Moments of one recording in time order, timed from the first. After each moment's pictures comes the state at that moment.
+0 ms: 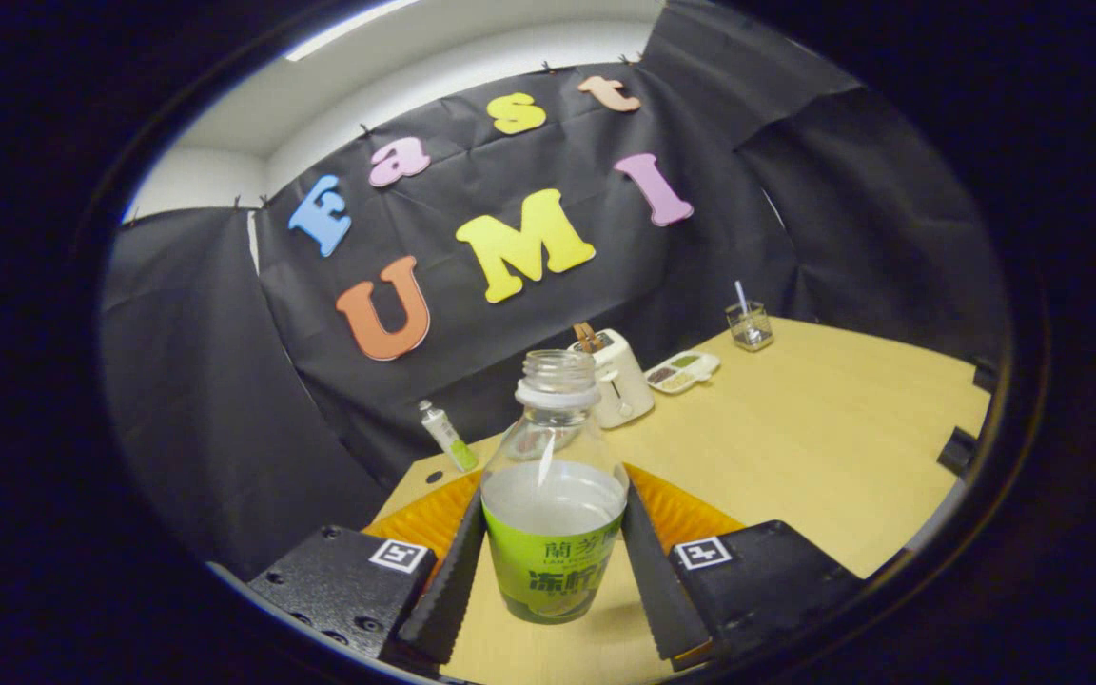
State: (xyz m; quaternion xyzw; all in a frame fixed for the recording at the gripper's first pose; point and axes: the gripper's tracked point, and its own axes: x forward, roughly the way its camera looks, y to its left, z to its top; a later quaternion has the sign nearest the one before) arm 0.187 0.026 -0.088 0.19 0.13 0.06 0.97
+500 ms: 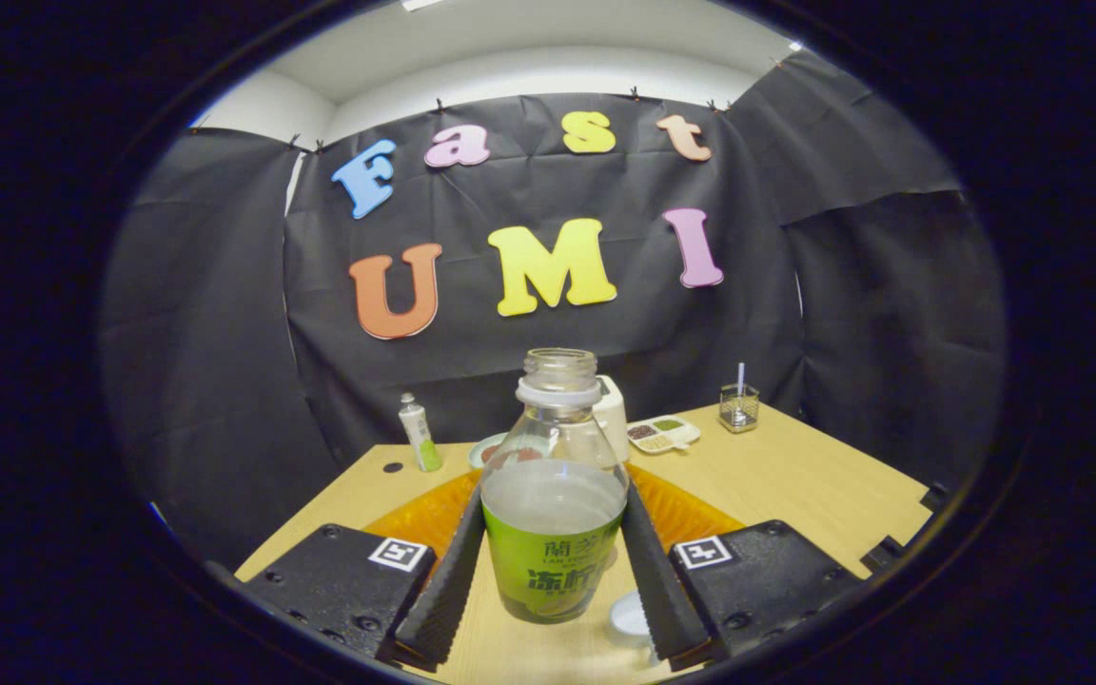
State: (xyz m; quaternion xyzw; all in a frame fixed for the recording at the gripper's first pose) arm 0.202 0.024 -0.048 0.07 0.09 0.05 0.99
